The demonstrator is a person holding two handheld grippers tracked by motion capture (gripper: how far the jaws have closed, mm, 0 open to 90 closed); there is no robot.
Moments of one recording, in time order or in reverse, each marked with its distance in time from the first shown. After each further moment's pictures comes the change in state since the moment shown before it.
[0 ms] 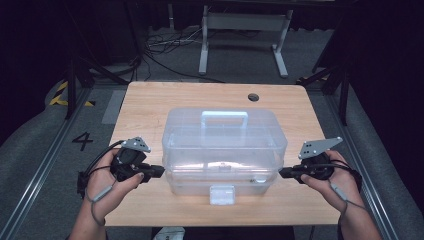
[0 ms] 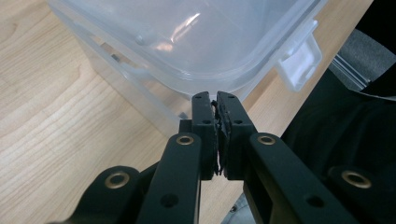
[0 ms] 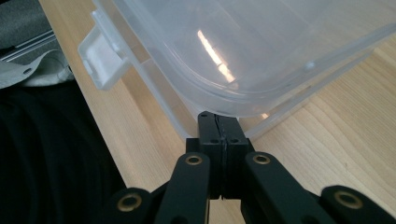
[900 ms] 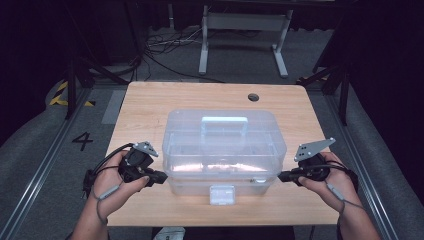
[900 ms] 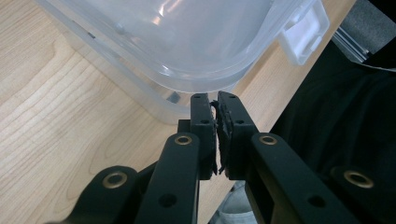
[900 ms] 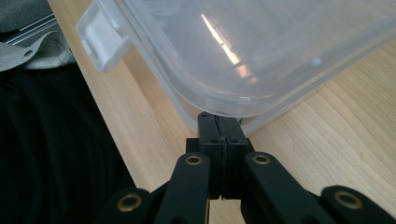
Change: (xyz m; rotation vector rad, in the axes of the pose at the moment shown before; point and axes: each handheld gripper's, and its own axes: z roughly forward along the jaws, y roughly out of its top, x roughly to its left) left arm 0.000 0.002 0.017 0.113 -0.025 0.025; right arm -0.001 -0.003 0.009 0.065 0.028 0.002
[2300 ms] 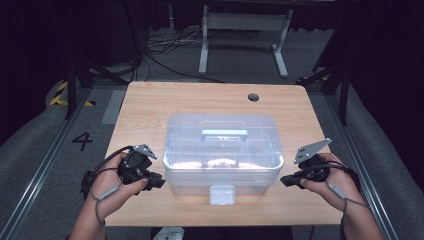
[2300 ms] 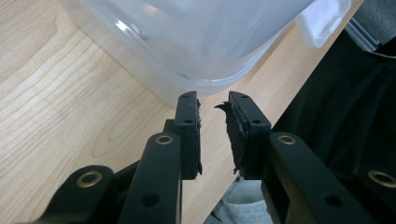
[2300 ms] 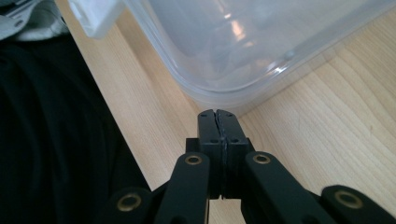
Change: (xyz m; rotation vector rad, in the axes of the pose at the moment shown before) left arm 0.004 -0.009 0.002 0.037 0.017 -0.031; right arm -0.005 -0.006 0.000 0.092 0.028 0.006
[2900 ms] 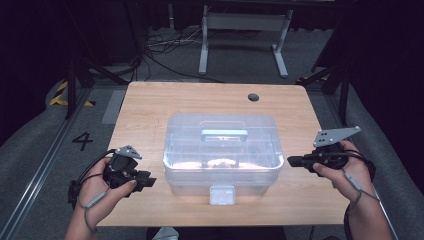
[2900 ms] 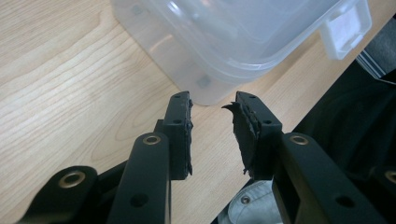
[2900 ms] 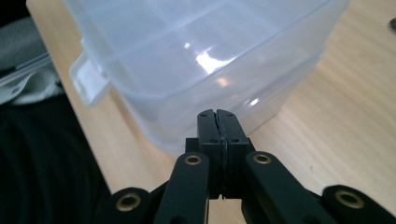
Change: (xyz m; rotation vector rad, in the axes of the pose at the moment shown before) left arm 0.010 -0.027 -0.011 -0.100 0.068 -0.100; right arm -0.019 0.005 -0.038 -0.263 -0.081 0.032
